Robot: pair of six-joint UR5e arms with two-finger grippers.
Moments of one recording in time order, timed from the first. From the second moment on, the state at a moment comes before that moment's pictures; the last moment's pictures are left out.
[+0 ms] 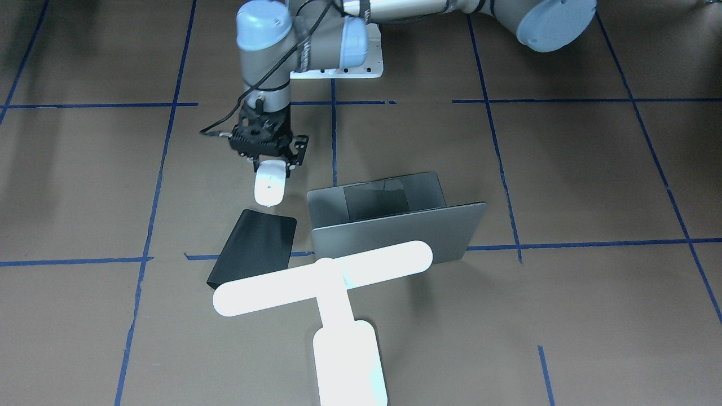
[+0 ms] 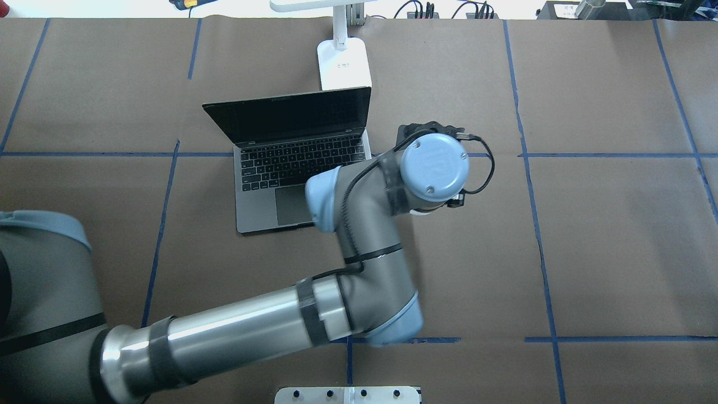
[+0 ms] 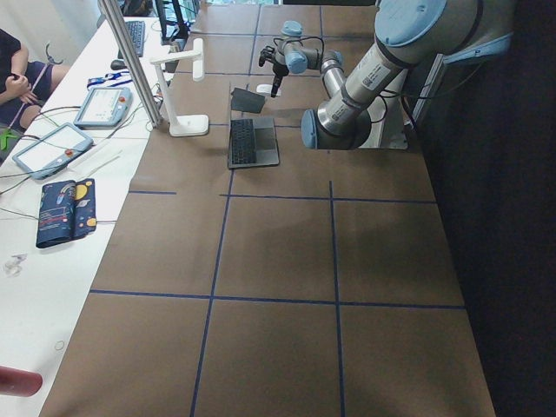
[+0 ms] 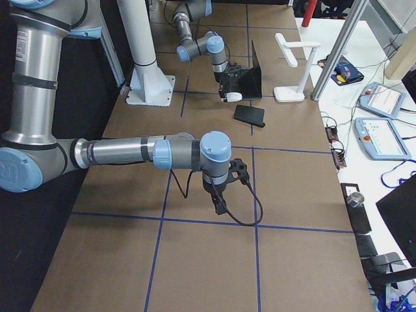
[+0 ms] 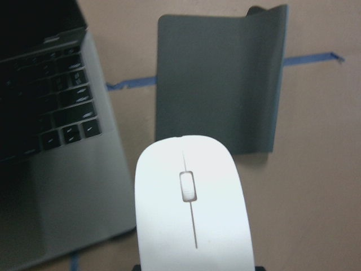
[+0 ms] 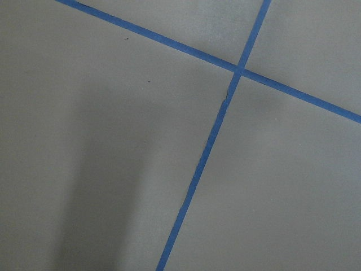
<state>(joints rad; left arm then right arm) -0.41 -2.76 -1.13 -1.74 -1.64 -1.16 1.55 -1.76 1.88 -1.65 2.31 -0.33</state>
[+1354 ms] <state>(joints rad) -0.47 -2.99 -0.62 -1.96 -1.69 -1.17 1.55 -1.76 1.85 -1.65 2.32 -0.33</state>
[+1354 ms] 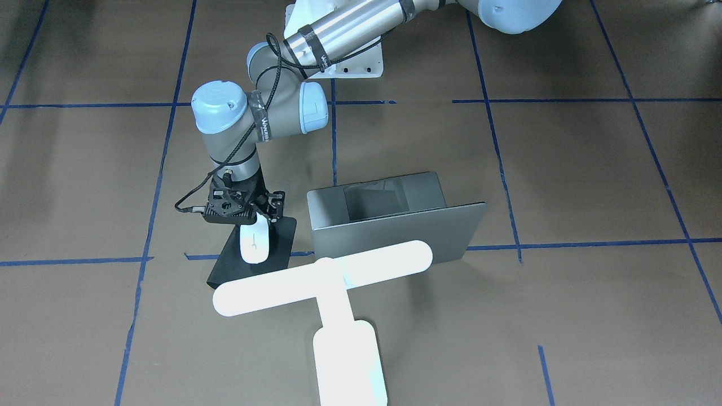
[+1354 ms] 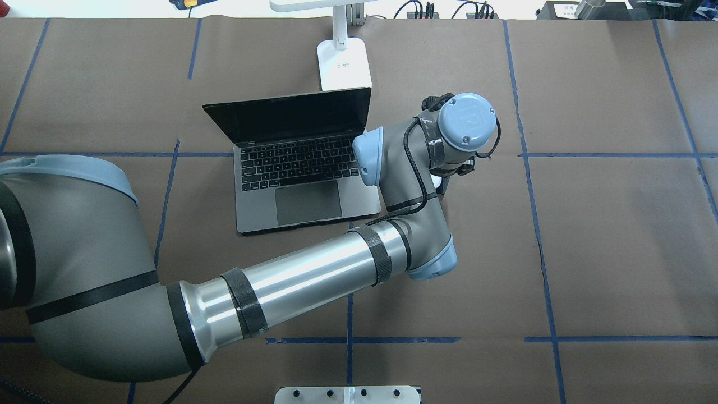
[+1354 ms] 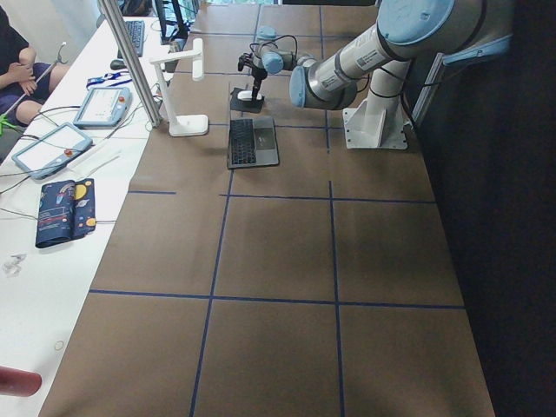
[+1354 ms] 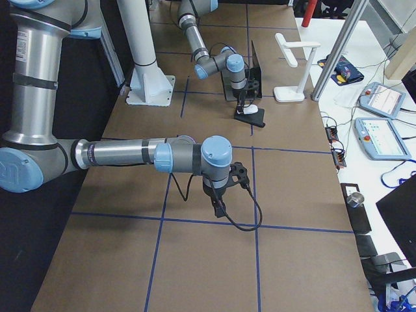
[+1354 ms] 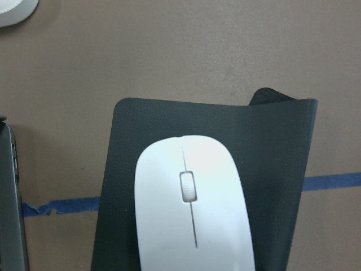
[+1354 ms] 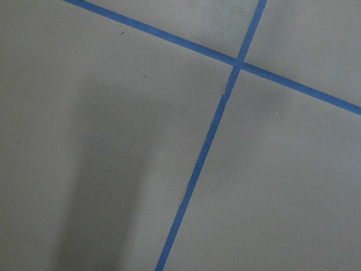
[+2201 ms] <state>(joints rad) -0.50 -2.93 -0.80 -1.88 -1.84 -1.16 1.55 -1.76 1.86 -1.65 2.32 -0.30</state>
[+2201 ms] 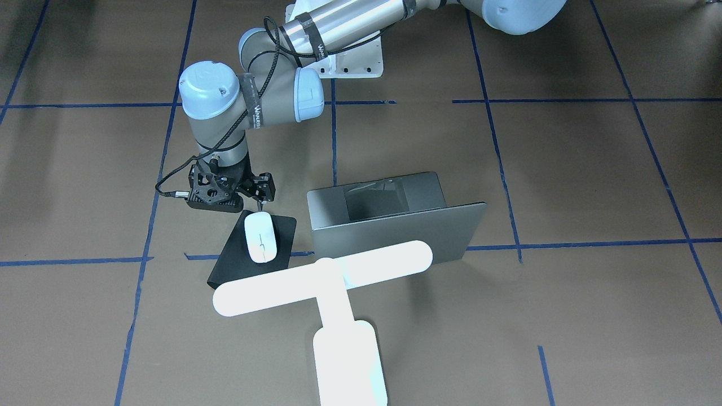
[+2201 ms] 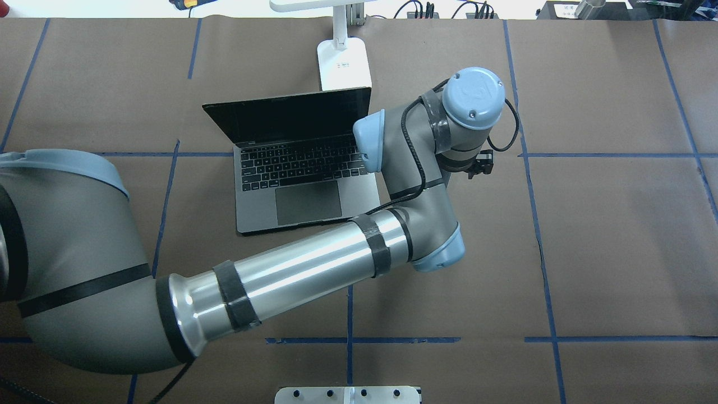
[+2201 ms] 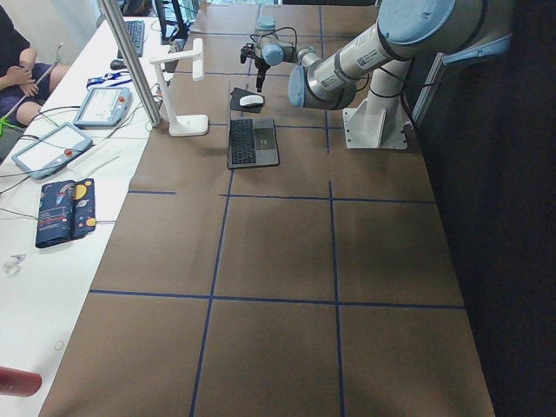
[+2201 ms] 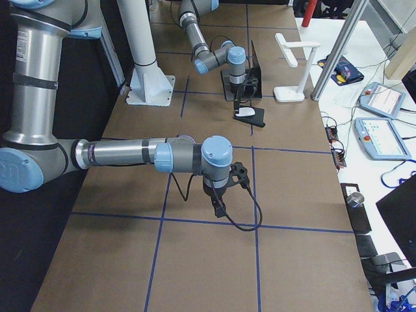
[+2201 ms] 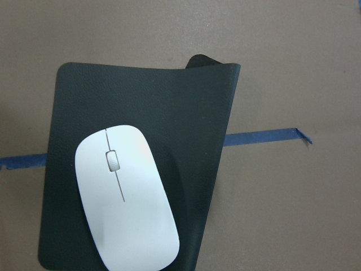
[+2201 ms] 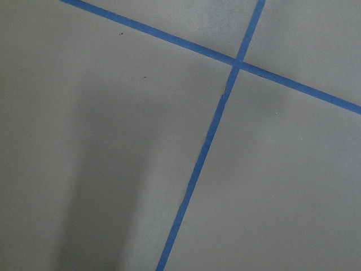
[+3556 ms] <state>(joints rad) -0.87 -1.97 -1.89 -1.54 -2.14 -0.42 1.55 -1.76 1.87 -1.64 2.31 -0.08</state>
